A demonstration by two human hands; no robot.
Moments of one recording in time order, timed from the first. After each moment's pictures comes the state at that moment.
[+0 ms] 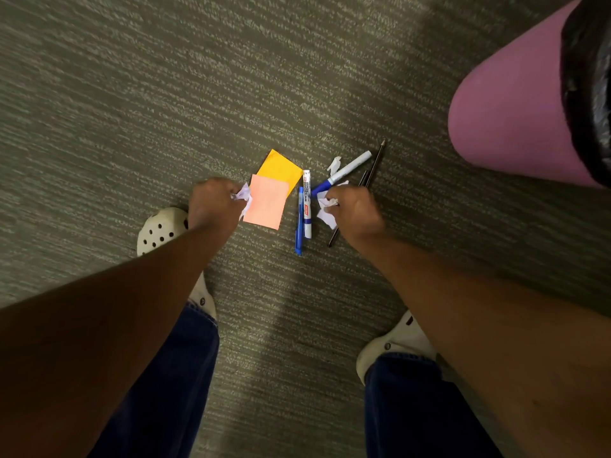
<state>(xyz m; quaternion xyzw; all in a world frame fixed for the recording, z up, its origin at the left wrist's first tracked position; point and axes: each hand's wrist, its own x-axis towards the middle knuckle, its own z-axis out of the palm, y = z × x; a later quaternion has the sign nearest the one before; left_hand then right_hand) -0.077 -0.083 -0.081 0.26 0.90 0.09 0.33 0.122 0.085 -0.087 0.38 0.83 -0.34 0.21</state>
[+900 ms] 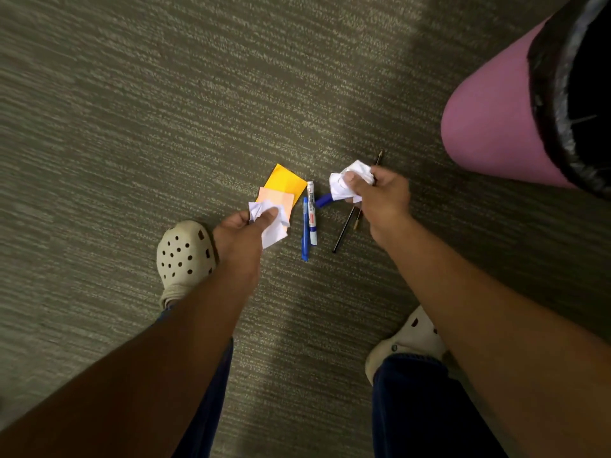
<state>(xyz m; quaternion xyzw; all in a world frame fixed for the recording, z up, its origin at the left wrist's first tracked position) -0.014 -0.066 -0.012 -0.22 0.76 0.44 0.42 0.103 0.116 -0.021 0.66 0.41 -0.62 -0.05</state>
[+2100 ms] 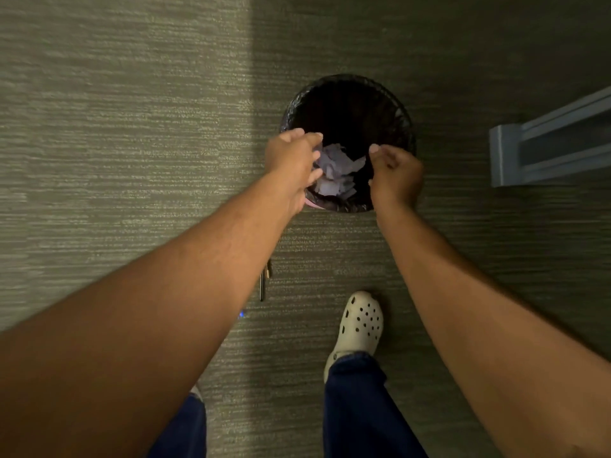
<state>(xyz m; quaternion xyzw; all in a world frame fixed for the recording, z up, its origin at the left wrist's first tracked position) 0.110 0.262 0.222 0.02 0.67 0.44 0.60 0.260 0.284 0.185 0.76 0.42 -0.40 -0.29</state>
